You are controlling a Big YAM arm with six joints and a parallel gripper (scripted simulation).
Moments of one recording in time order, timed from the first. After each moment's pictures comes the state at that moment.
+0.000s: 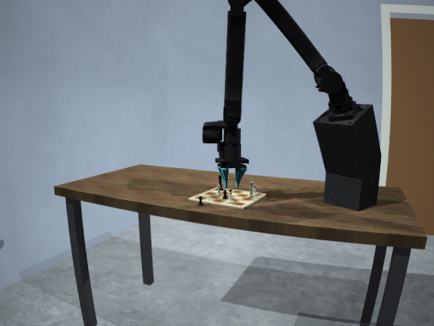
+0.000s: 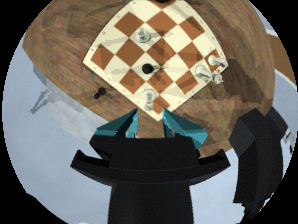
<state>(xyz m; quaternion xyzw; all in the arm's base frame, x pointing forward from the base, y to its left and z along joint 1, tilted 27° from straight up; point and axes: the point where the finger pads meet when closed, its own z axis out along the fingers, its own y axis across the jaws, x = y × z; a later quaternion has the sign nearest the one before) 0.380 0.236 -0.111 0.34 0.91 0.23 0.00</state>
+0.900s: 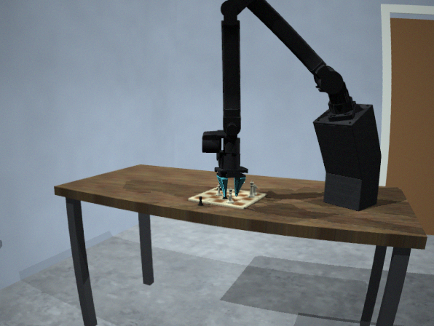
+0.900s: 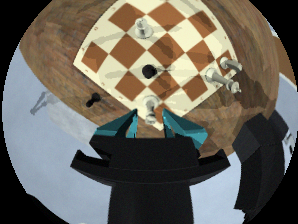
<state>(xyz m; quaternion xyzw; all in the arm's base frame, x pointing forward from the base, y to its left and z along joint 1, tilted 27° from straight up) 0.386 0.252 -0.139 0.34 0.91 0.23 0.00</state>
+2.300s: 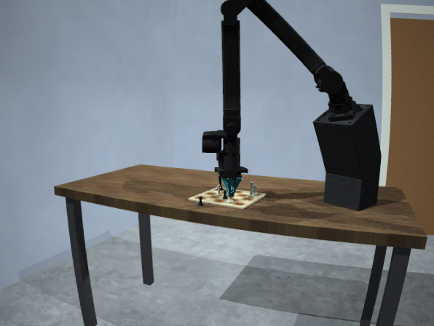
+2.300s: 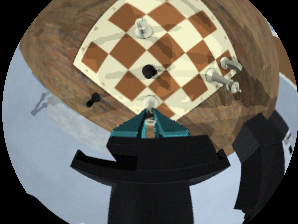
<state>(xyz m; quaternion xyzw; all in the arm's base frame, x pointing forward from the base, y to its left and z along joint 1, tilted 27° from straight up) 0.386 0.252 -0.139 0.34 0.91 0.23 0.00</state>
